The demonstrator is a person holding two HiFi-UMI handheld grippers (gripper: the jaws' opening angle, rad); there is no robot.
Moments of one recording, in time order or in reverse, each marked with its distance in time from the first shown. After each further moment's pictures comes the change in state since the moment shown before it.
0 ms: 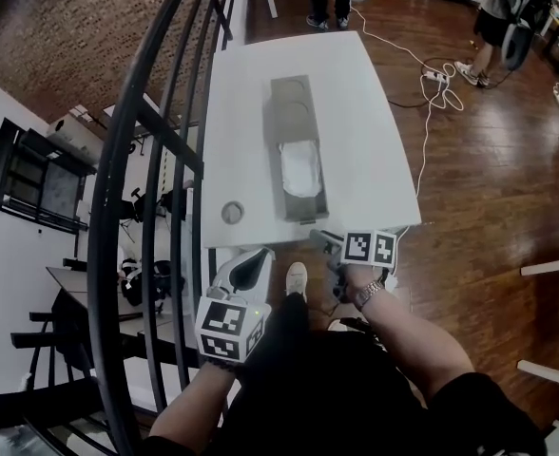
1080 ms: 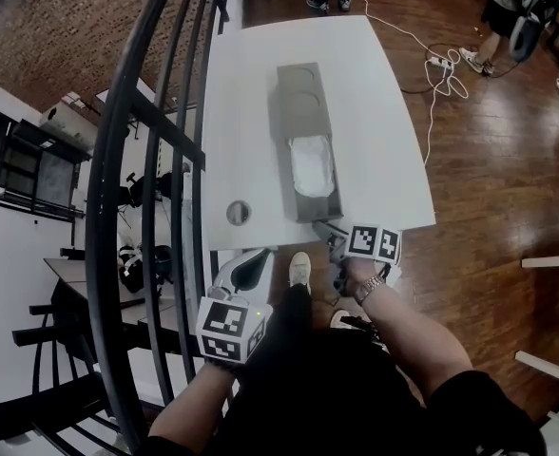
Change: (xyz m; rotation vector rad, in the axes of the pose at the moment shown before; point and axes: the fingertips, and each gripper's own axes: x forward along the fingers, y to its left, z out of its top) left arm 0.012 0.030 -0.017 -0.036 0.060 -0.031; right arm 0.034 -0.010 0.005 0.099 -0.024 -0.009
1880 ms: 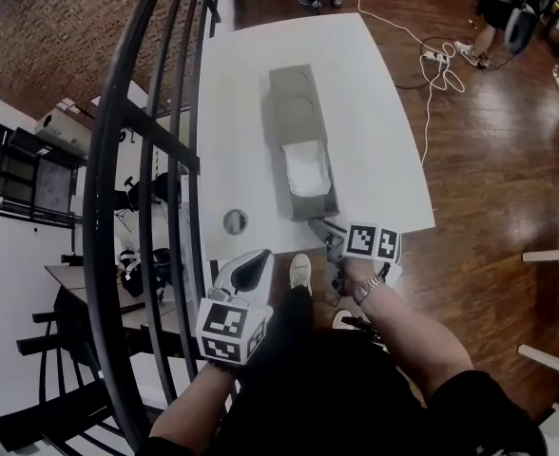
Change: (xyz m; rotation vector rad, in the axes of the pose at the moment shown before) left arm 0.017 0.005 0.008 0.005 0.016 -0.027; right arm 0.005 0.010 0.019 -0.015 -0.024 0.017
